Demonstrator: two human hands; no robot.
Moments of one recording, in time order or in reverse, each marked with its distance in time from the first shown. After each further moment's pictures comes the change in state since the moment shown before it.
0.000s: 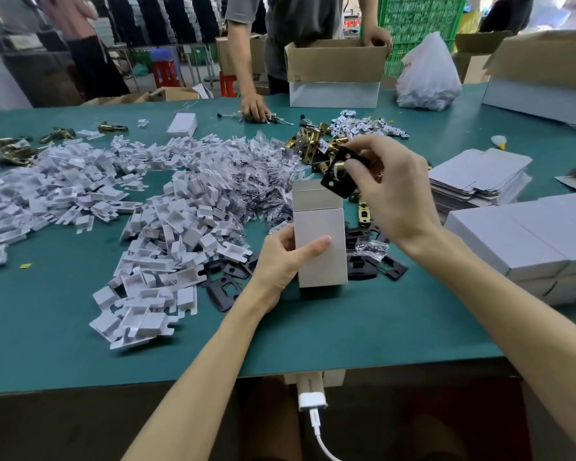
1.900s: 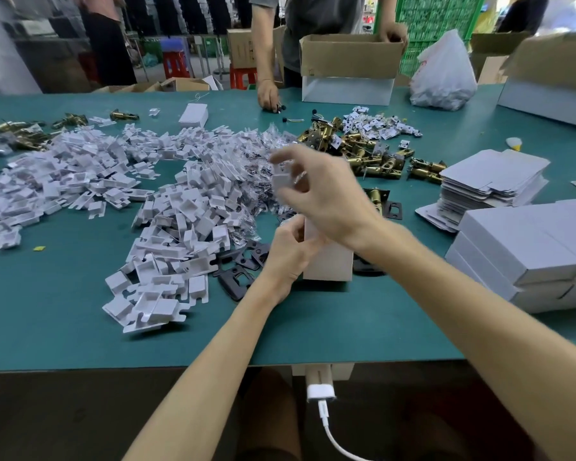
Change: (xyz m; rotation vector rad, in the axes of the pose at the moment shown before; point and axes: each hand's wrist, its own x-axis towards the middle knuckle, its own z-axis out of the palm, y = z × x) left_hand 0.004 -0.003 0.000 0.058 0.057 0.036; right_hand -0.001 -0.064 0.049 0.168 -0.450 0.003
